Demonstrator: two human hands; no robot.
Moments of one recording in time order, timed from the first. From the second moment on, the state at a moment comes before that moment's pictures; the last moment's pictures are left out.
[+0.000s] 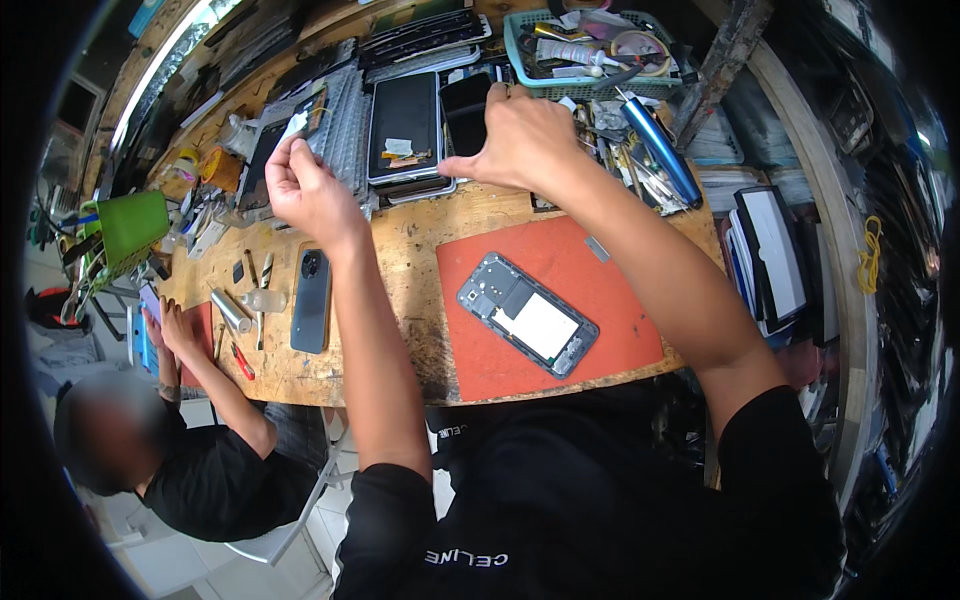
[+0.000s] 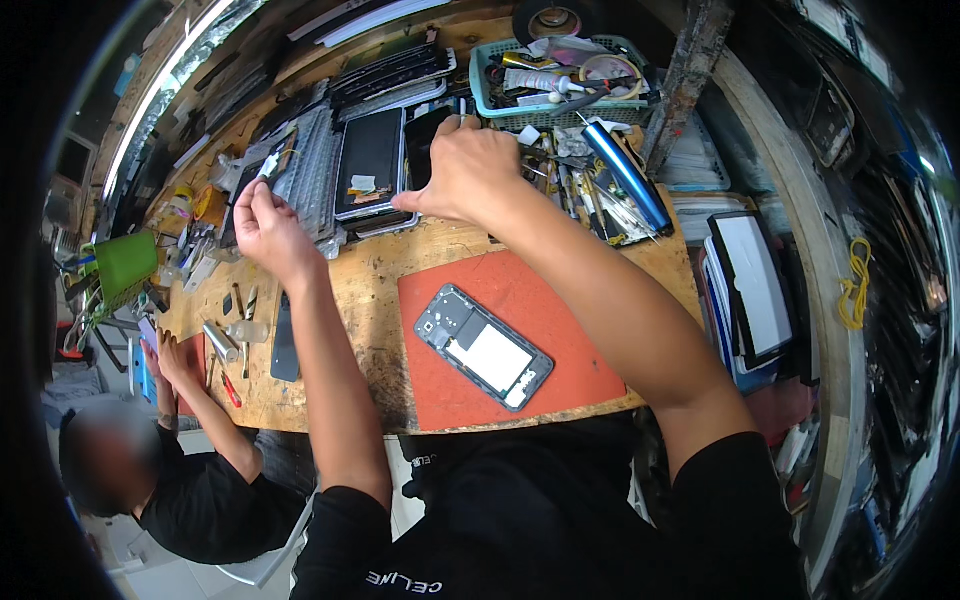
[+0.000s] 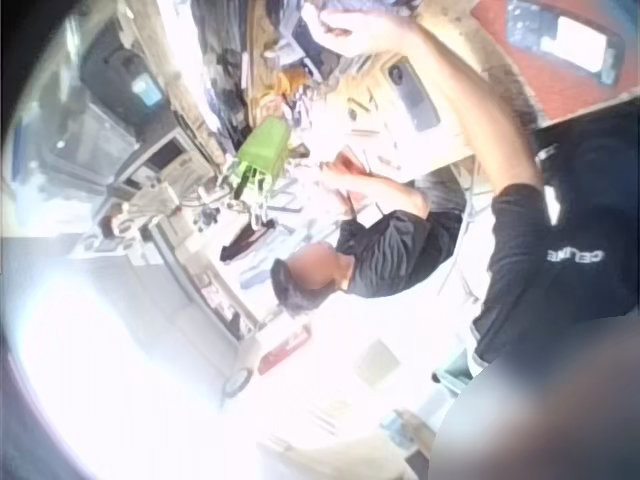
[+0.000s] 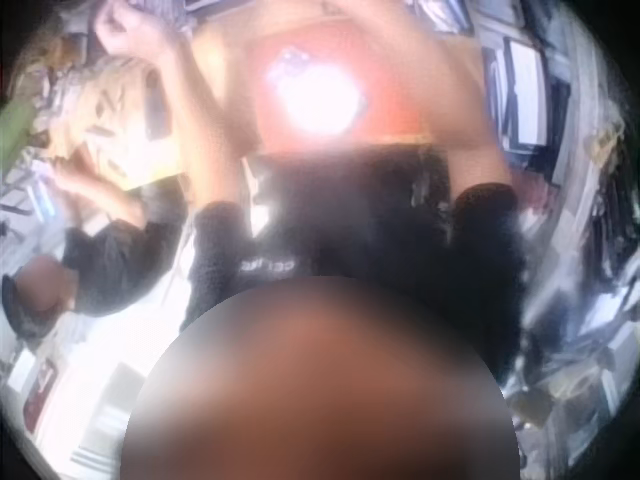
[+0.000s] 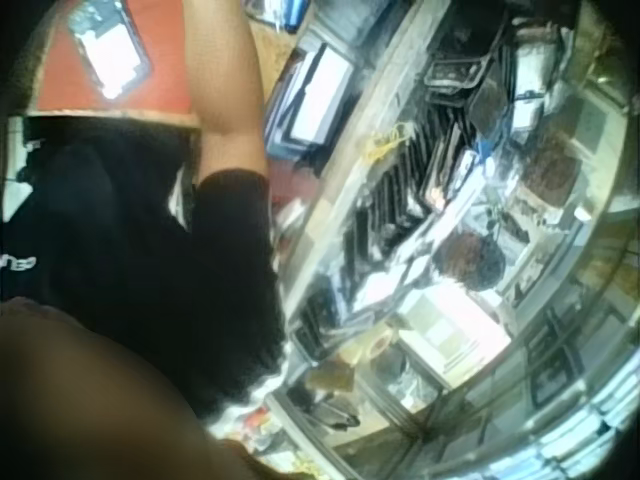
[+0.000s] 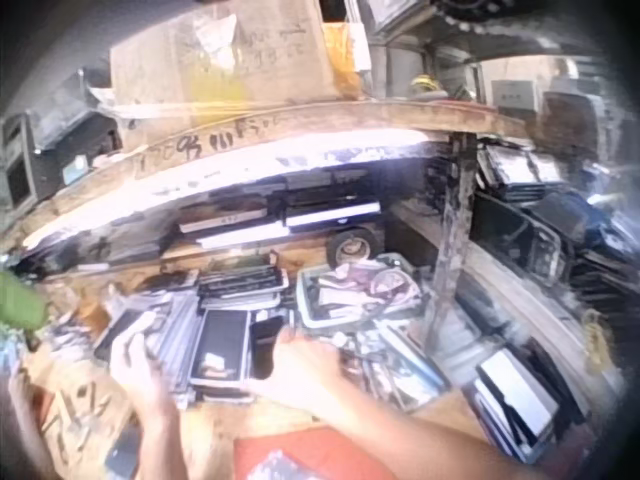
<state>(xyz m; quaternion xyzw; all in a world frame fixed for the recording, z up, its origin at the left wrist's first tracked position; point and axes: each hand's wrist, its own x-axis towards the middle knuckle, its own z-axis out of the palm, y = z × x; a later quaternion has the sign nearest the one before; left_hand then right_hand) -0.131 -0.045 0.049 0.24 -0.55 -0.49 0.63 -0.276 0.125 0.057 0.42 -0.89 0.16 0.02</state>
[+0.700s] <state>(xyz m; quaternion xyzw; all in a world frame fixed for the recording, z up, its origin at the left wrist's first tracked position) -0.136 0.000 0.025 0.10 -0.35 -0.88 0.31 -0.205 0.157 0.047 0.52 -0.78 0.34 0.01</state>
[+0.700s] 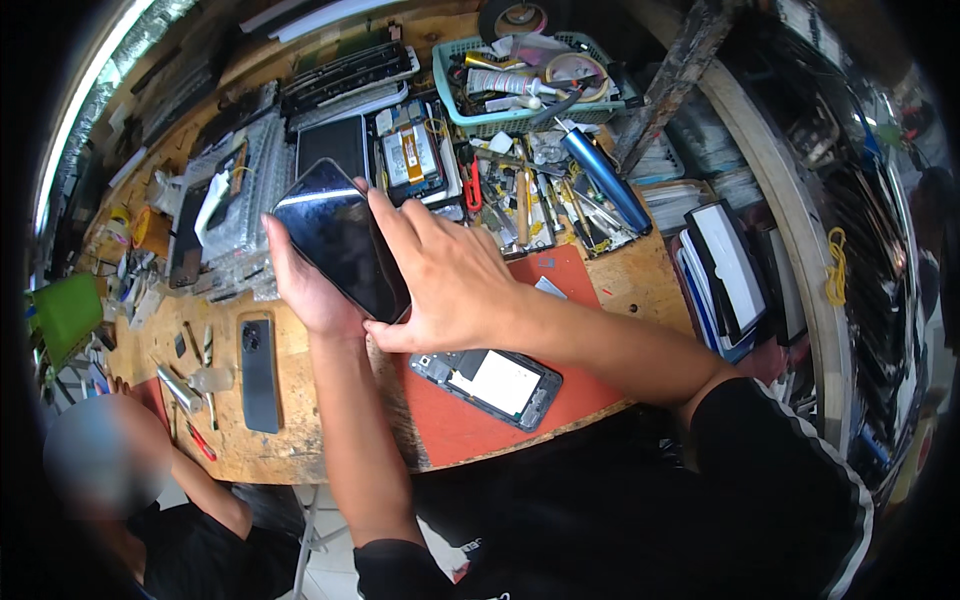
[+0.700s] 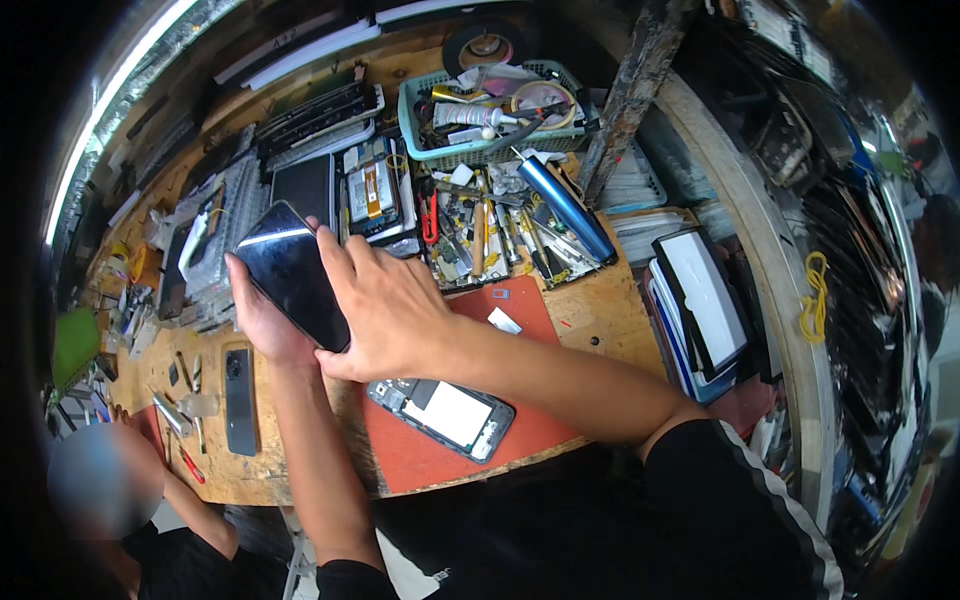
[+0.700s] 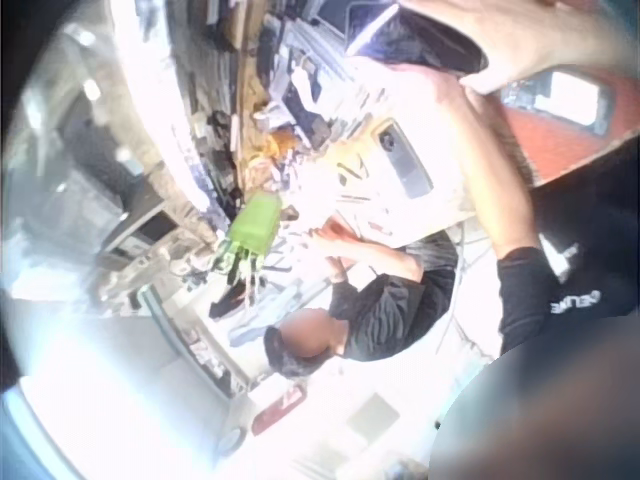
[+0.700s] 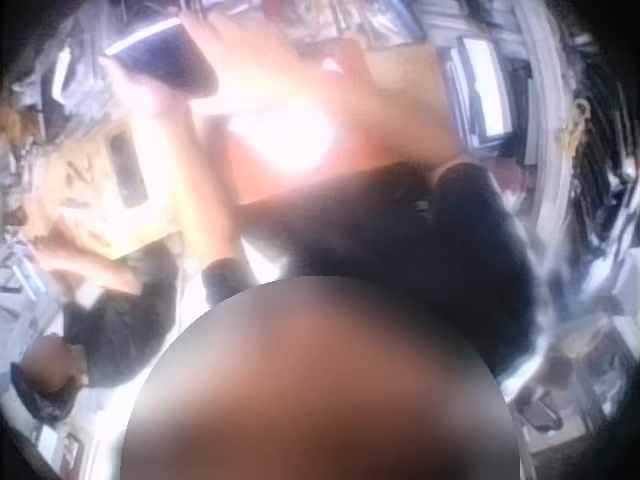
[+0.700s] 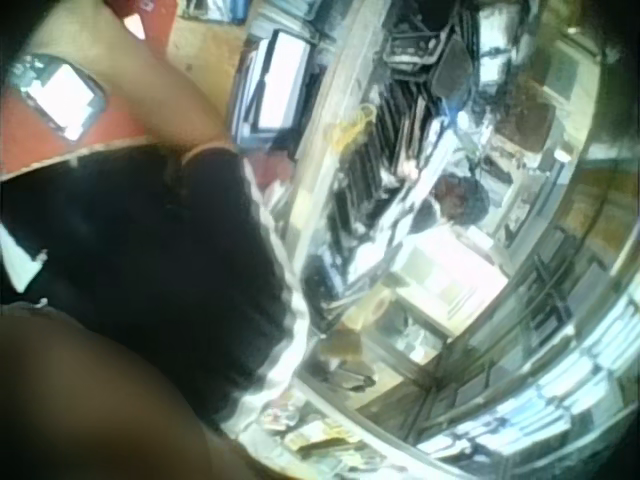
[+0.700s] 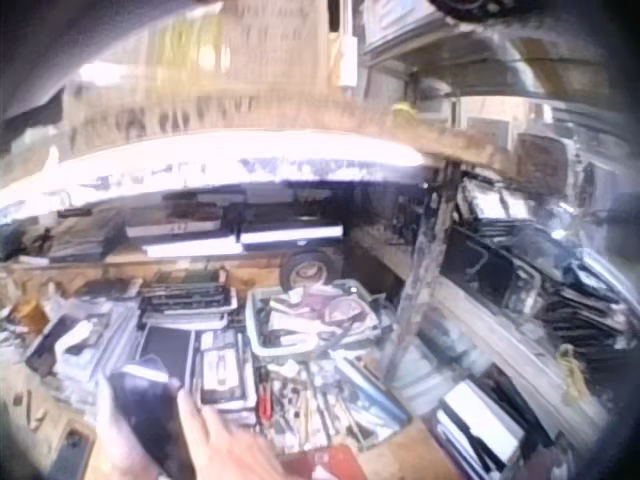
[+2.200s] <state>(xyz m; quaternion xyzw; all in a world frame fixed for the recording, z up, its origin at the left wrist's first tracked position) -0.138 0.053 0.023 0.12 -0.67 -0.62 0.39 -0.250 0.182 0.018 0.50 -0.59 0.63 -0.02</state>
